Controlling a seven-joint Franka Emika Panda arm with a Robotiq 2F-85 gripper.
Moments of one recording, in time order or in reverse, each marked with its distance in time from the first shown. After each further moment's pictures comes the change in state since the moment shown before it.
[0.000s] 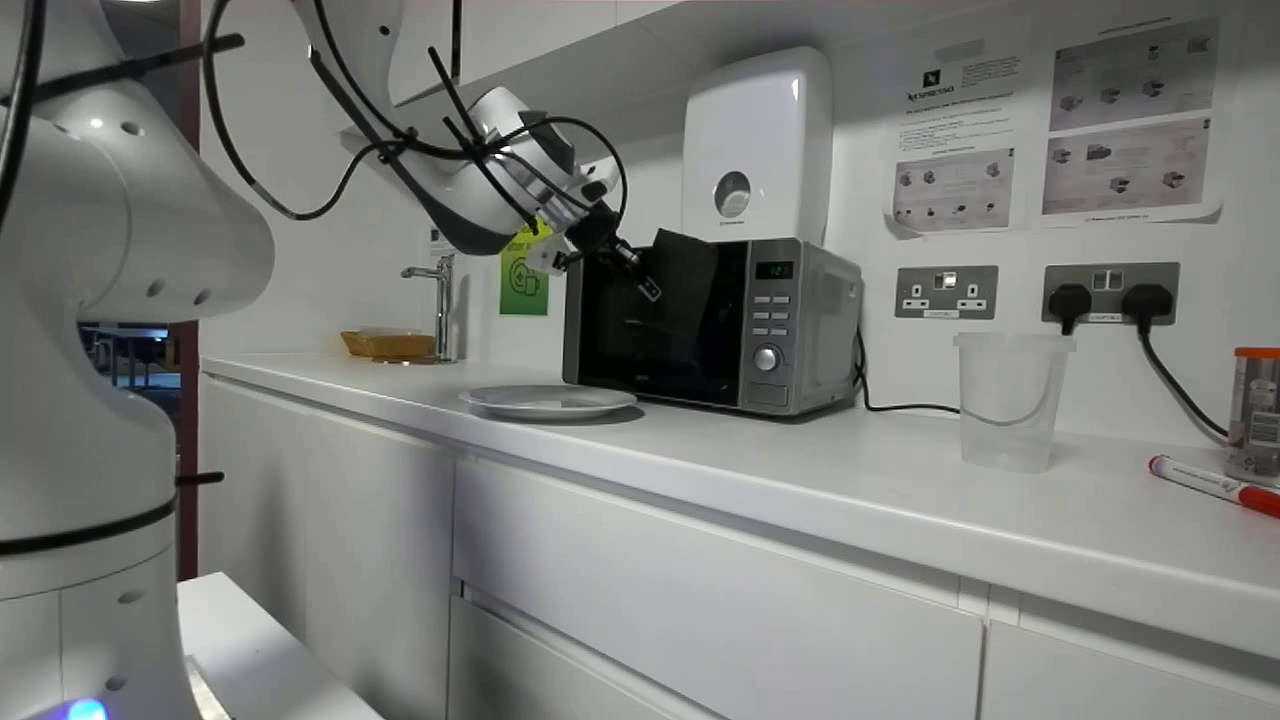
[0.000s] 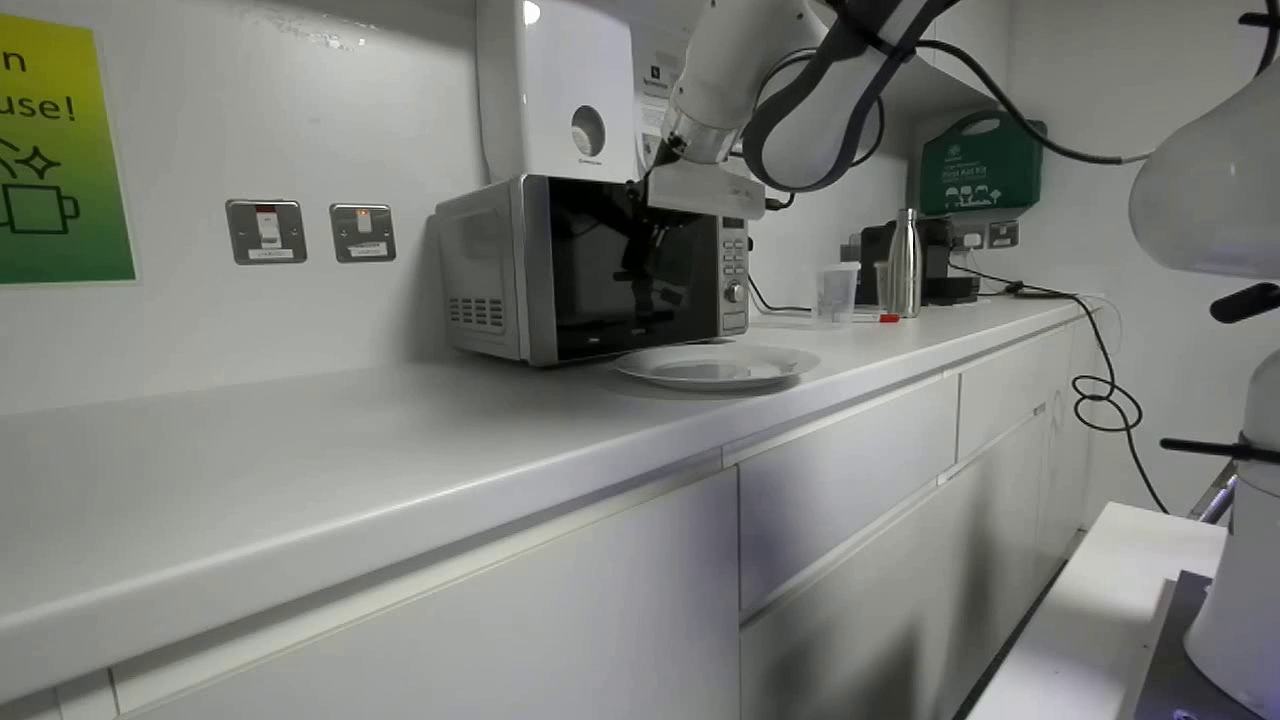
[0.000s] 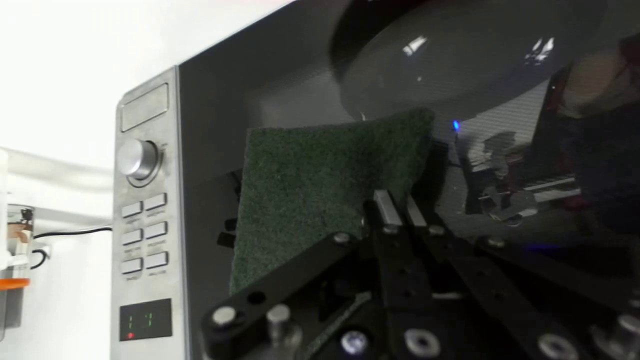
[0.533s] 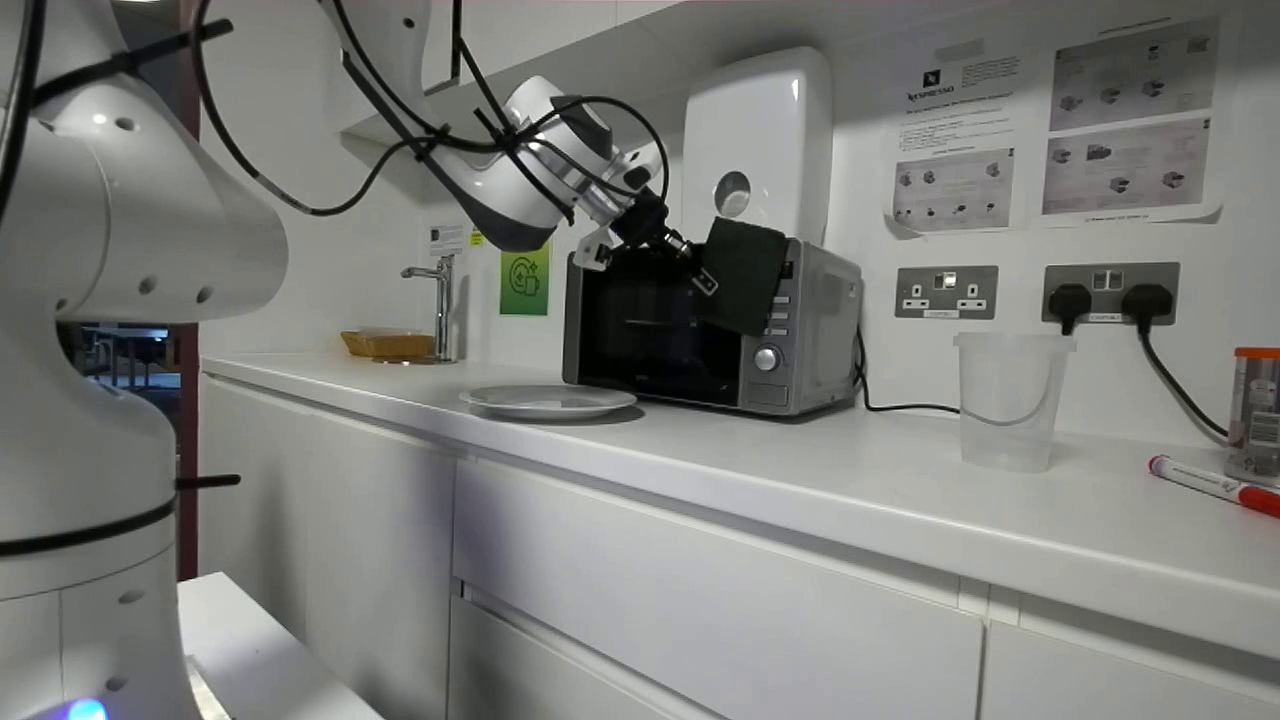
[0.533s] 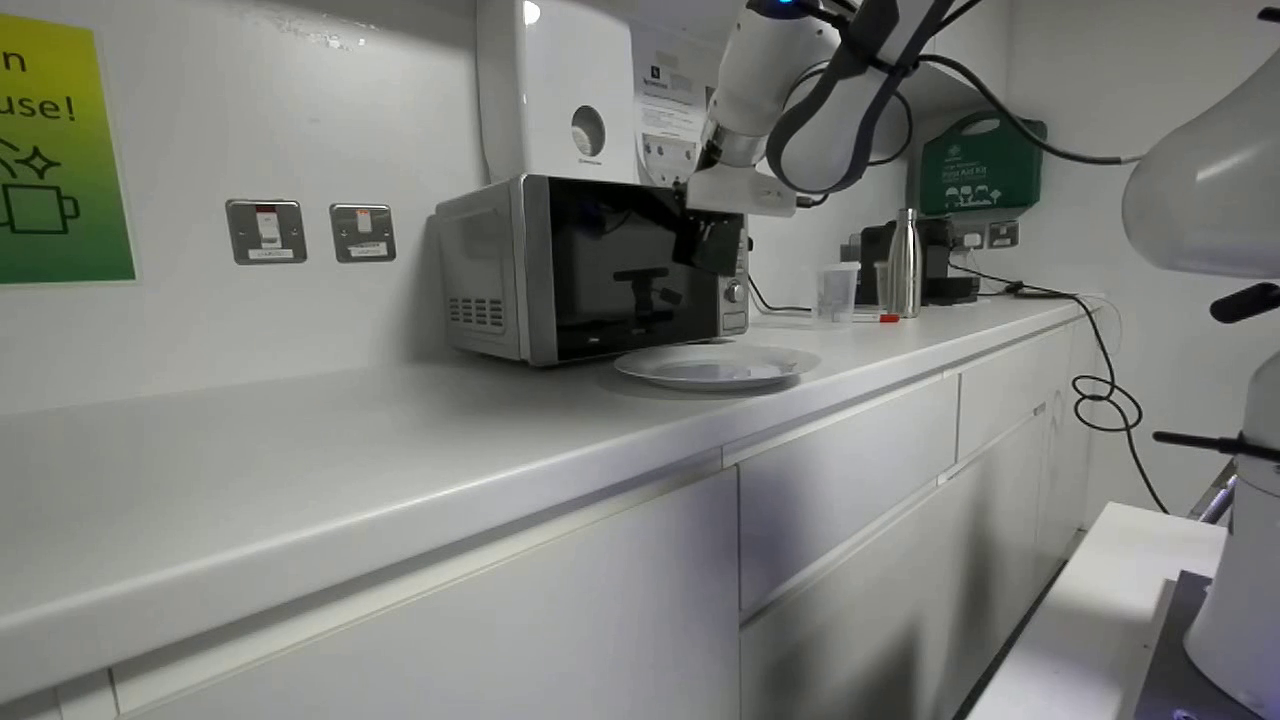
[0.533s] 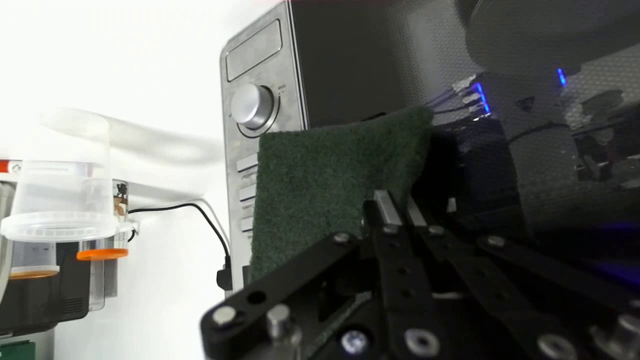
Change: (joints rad) arm -0.177 -0.025 0.018 0.009 0.000 0.000 -0.001
